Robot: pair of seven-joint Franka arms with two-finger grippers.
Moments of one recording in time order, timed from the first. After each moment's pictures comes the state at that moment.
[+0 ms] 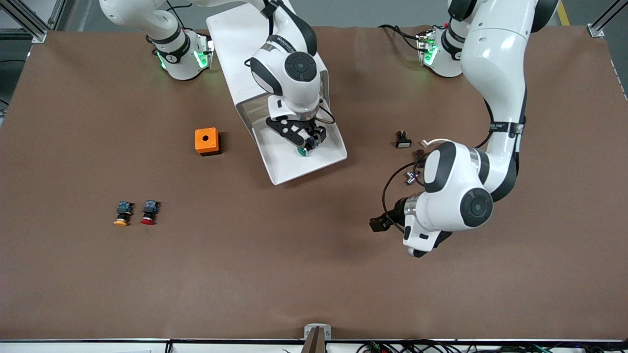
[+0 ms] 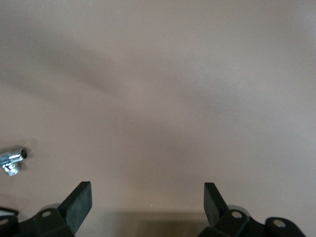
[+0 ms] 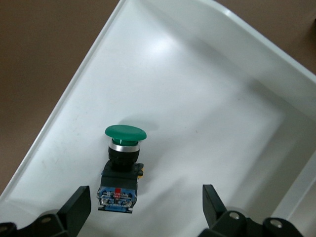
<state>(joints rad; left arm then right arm) -0.44 0.74 0.11 -1.21 -0.42 1.89 -0.75 0.89 0.42 -0.01 -1.80 0.03 2.15 1.50</state>
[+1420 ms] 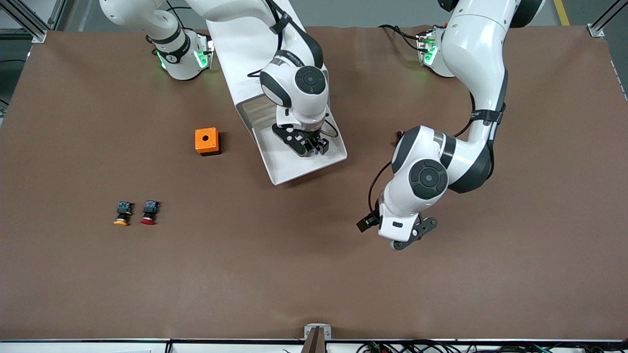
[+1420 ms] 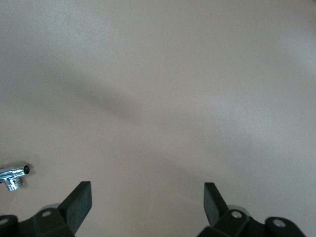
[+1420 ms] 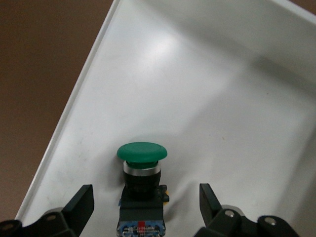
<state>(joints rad) -0.54 0.73 0.11 -1.23 -0.17 1.98 -0.94 0.90 0.52 -0.01 -1.73 -0.01 2.19 1.65</state>
